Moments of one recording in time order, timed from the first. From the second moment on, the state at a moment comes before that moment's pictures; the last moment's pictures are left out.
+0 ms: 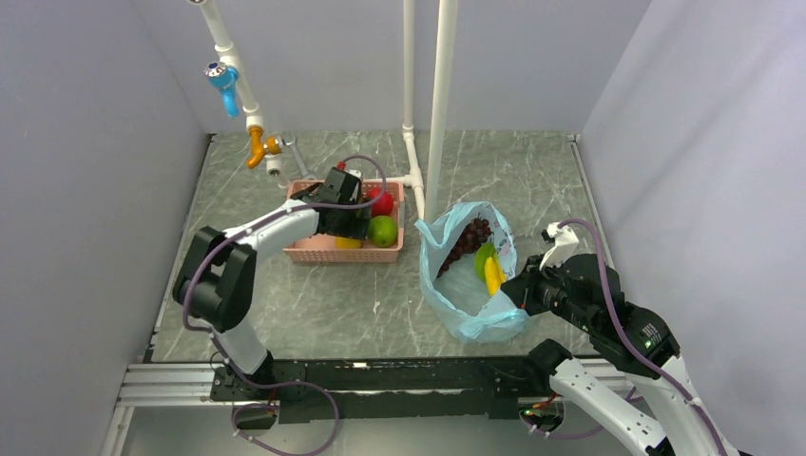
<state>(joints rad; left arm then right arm) -0.50 1.73 1.16 -0.44 -0.13 -0.28 0.62 0.48 0.95 -1.03 0.02 0.45</state>
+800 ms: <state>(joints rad) -0.83 1.07 0.94 -0.17 0.39 -0.39 0.62 0.54 0.84 -1.25 -0.12 0.62</state>
